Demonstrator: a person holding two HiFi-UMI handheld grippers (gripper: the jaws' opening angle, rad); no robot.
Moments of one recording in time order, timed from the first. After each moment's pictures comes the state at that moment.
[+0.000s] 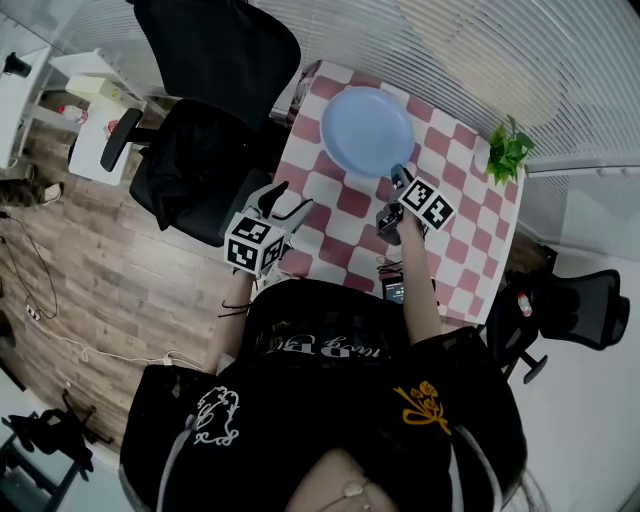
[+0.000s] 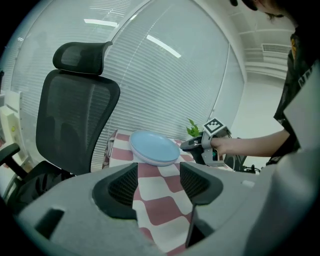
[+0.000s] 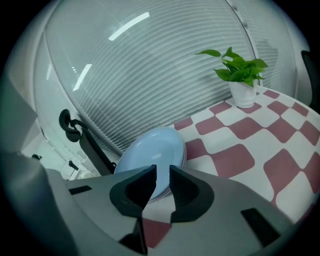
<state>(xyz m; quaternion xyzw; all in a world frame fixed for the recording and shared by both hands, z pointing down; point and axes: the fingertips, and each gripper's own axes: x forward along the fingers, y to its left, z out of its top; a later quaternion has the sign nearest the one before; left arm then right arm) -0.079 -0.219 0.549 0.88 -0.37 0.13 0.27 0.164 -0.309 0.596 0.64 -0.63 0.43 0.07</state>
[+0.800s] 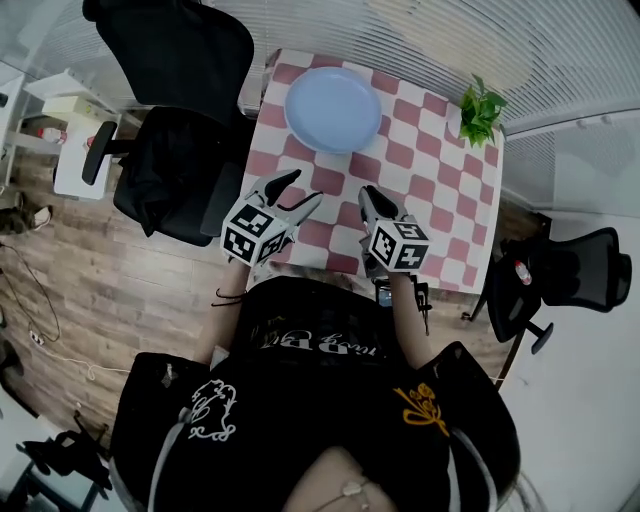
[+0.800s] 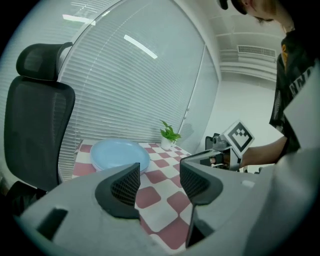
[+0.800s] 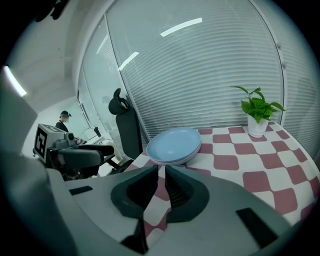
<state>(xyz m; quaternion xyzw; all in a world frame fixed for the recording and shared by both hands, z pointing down) 0.009 -0.194 0.508 0.93 -0.26 0.12 0.22 0.126 -0.187 0.537 0.55 -0.77 0.29 0.17</state>
